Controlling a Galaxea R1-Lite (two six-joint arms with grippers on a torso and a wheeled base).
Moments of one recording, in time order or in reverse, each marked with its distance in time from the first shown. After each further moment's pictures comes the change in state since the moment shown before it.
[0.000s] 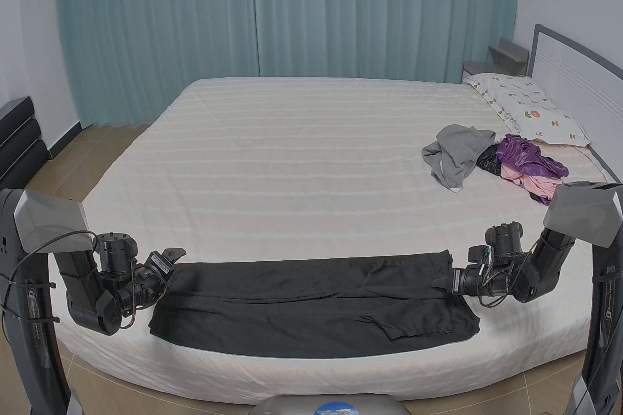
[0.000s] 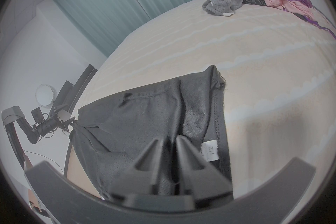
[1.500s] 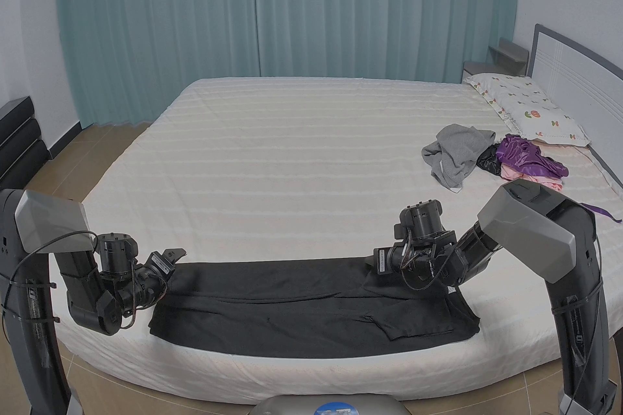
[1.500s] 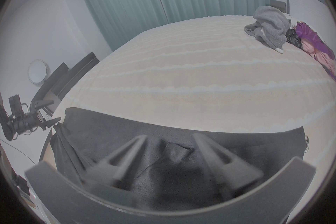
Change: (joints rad) left arm -0.001 0.003 -0.001 0.000 0.002 0.003; right arm 0.301 0.151 -0.532 0.270 -0.298 -0.001
